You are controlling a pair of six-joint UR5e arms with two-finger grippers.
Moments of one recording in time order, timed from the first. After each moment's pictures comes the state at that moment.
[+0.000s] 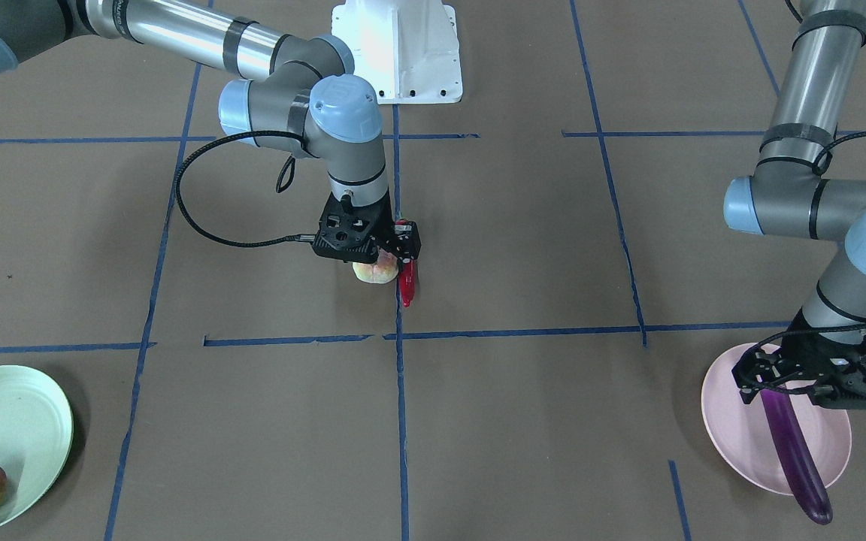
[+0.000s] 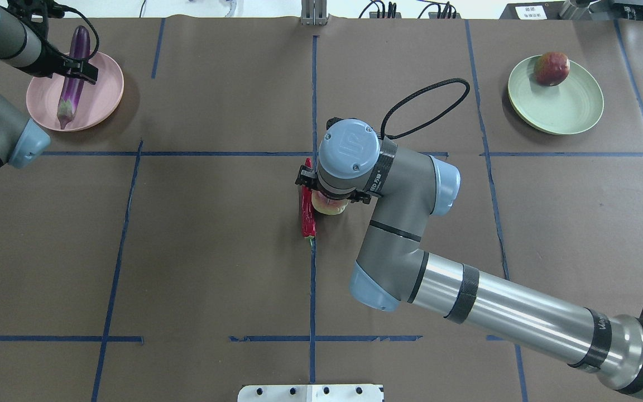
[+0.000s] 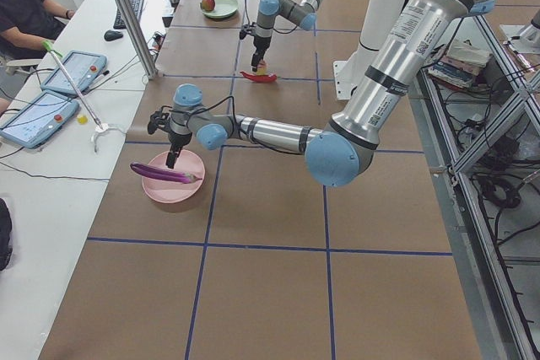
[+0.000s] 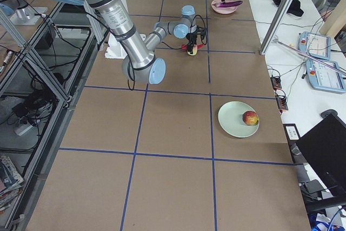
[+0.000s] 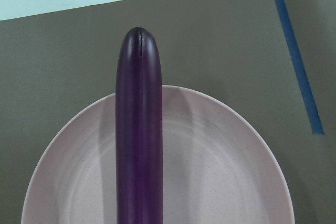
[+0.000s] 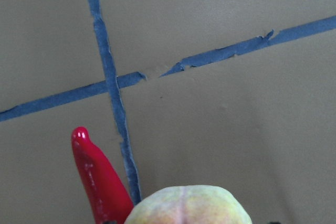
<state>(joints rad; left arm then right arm) -1.08 -2.07 -1.18 -2.18 -1.94 -0.68 0.51 -0.79 1.42 -1.39 1.75 1.50</state>
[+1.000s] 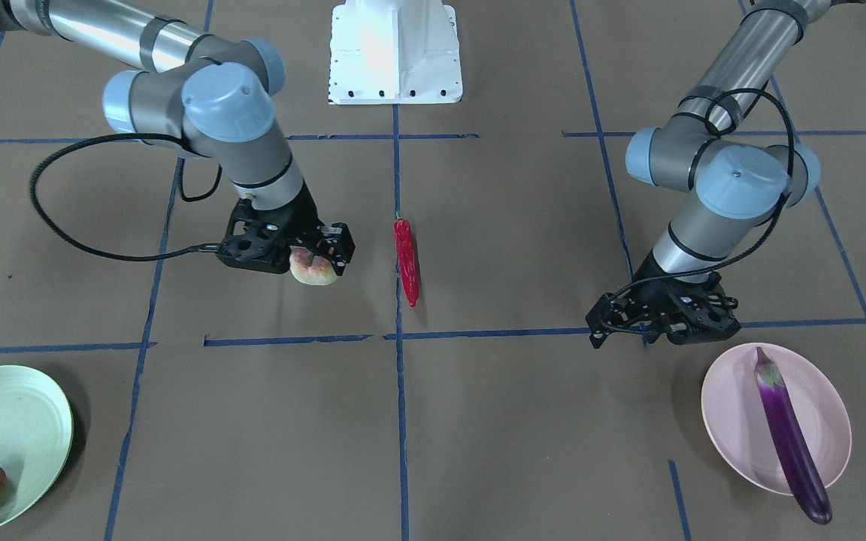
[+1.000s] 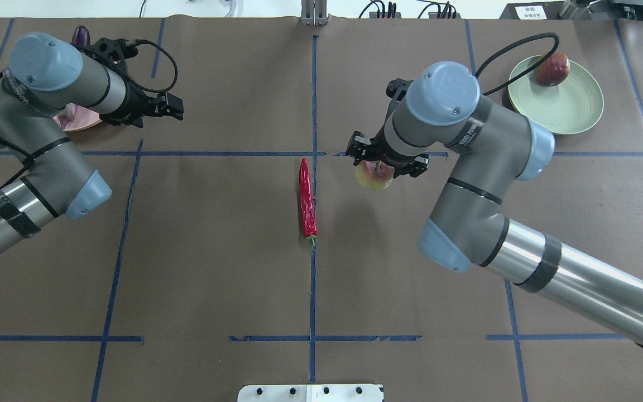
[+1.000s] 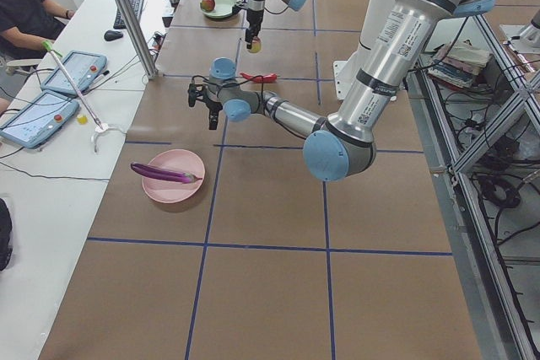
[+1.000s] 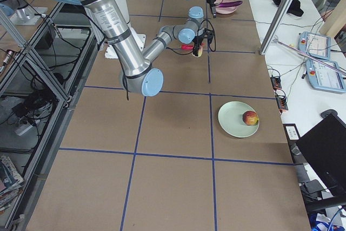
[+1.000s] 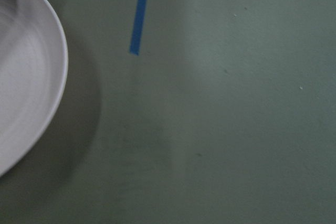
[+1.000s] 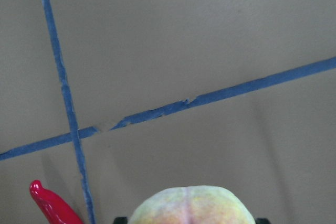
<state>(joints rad) -0.86 -2.07 -1.40 -2.18 -1.97 -1.19 0.69 -0.98 1.64 -1.37 1.95 1.40</state>
